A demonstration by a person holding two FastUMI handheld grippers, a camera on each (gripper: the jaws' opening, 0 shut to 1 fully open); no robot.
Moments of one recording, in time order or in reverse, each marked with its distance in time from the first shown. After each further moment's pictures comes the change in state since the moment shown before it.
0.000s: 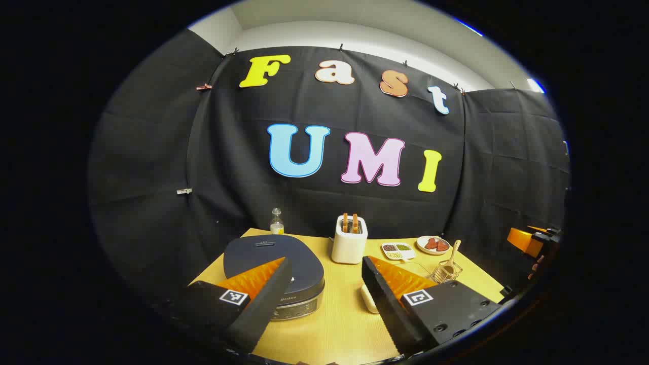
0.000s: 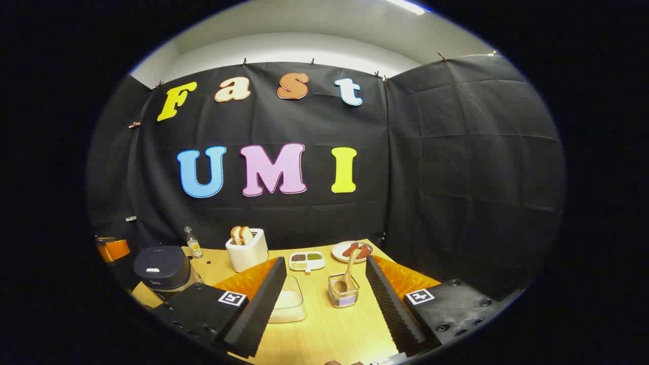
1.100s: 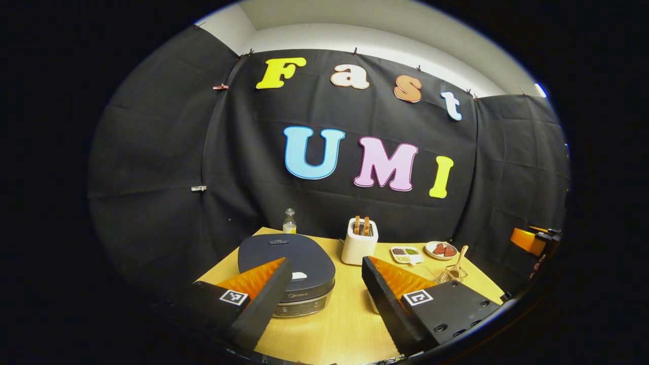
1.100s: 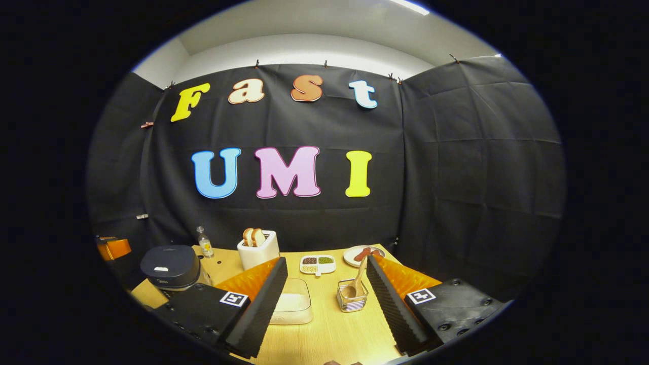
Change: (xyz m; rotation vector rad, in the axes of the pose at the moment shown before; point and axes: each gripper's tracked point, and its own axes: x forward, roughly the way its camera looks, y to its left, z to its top) left arm -0.014 0.021 -0.004 -0.048 -0.008 0.076; right arm 0.006 0.017 0.007 -0.029 0.001 0.105
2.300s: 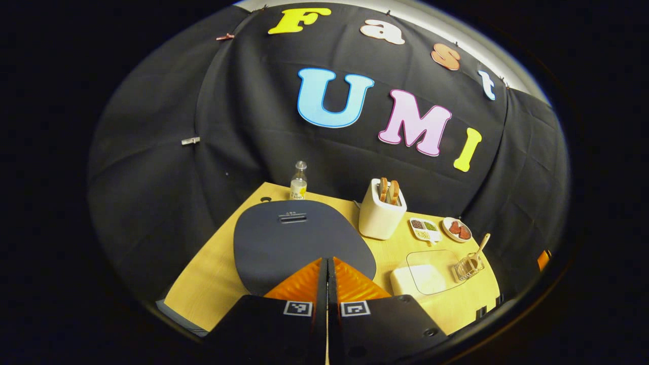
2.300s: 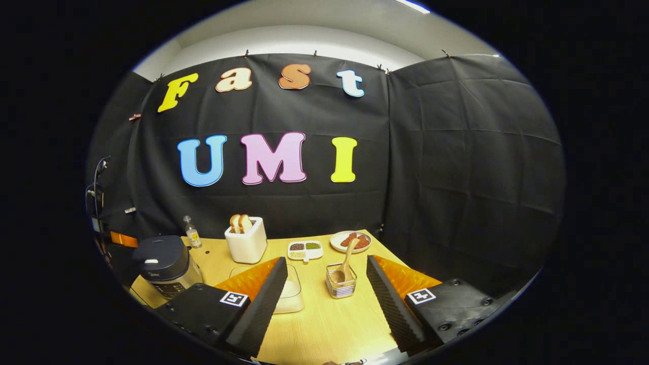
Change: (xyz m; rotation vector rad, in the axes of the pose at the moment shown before) left arm 0.126 0.069 -0.059 -0.095 0.349 -0.014; right arm -0.015 -0.015 -0.025 0.001 0.081 -0.110
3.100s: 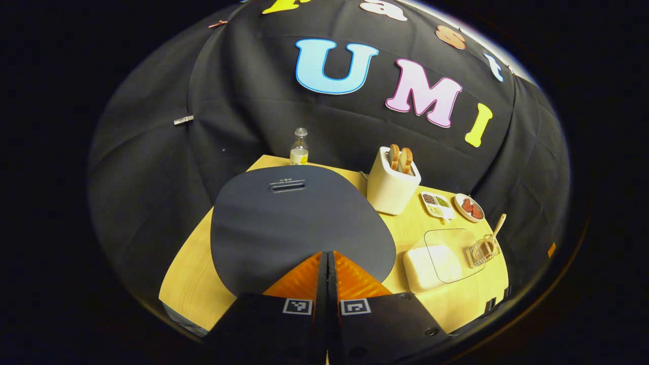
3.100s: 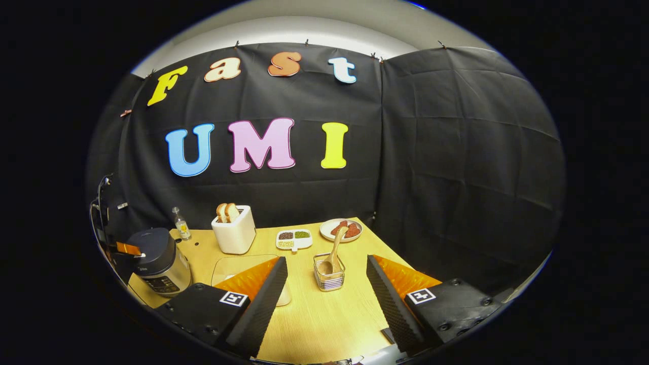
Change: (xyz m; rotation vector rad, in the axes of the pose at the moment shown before) left arm 0.042 0.005 -0.043 0.007 0.128 0.046; right arm 0.025 -0.024 -0.020 0.016 0.084 -0.016
